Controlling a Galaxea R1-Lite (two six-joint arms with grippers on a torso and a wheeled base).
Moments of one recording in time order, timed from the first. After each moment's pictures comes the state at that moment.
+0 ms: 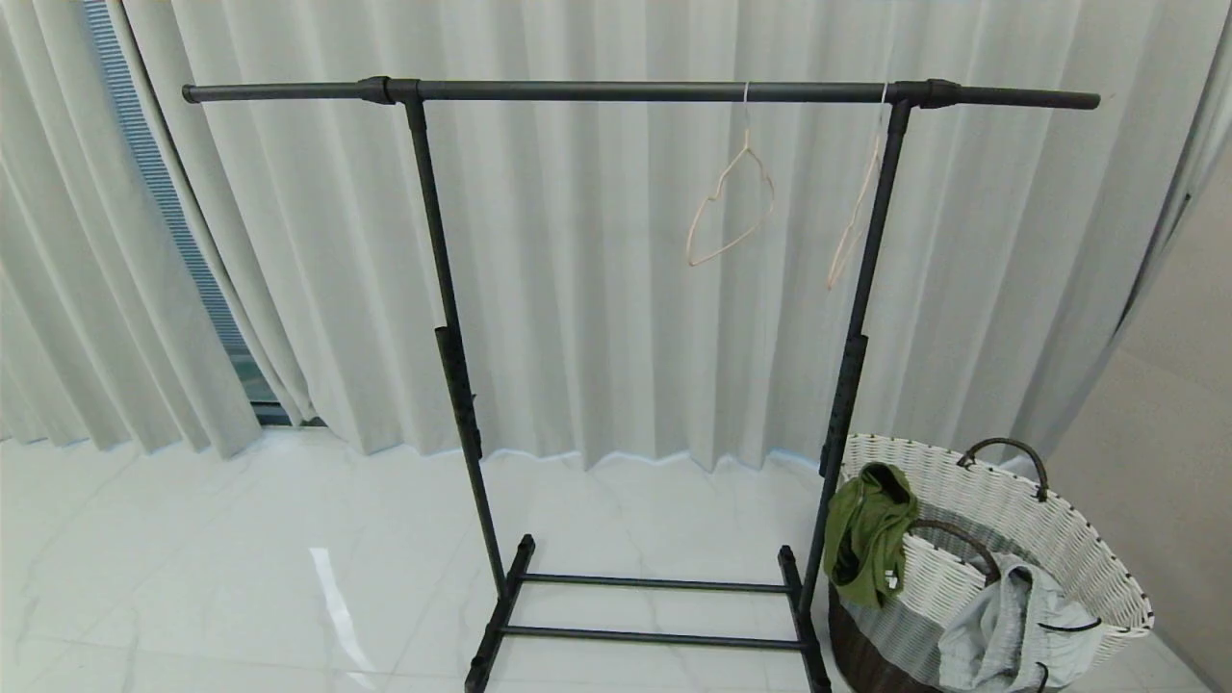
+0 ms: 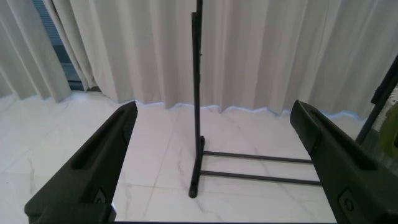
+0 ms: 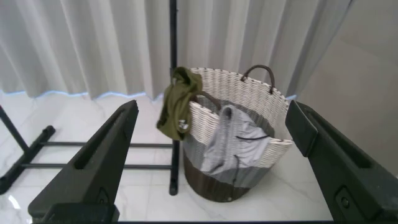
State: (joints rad) left arm -0.01 0.00 0.00 0.00 0.02 0.05; right arm -0.01 0.00 0.00 0.00 0.02 0.00
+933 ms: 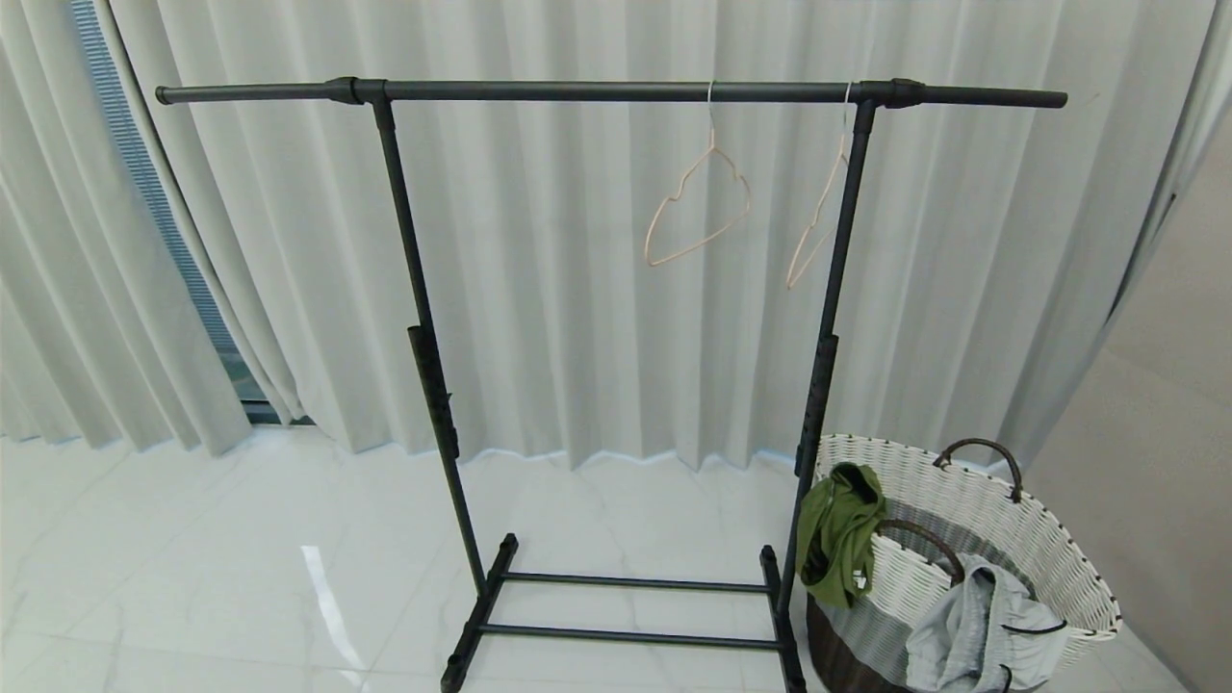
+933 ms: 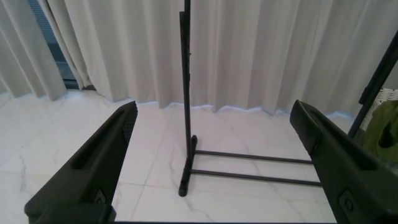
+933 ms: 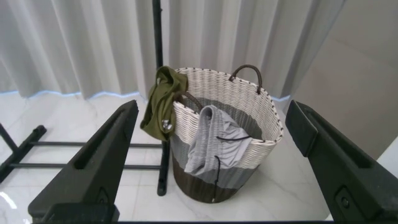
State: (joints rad) left arm -0.01 0.00 0.00 0.00 0.02 0.04; right arm -0.01 0.00 0.00 0.00 0.02 0.00
